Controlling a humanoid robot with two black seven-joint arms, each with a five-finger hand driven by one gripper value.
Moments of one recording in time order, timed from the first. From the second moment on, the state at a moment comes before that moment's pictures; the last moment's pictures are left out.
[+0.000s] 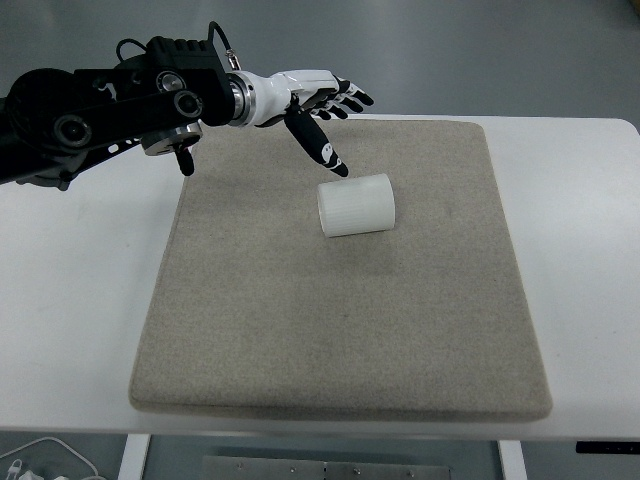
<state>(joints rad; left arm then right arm) -1.46 0.39 0.00 -1.17 0.58 -0.05 0.22 0.03 0.00 0.01 0.07 0.02 0.03 -0.23</state>
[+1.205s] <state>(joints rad) -1.52 0.07 0.19 -0.98 0.61 0.02 0.42 0.03 0.00 0.01 0.07 0.02 0.03 -0.23</state>
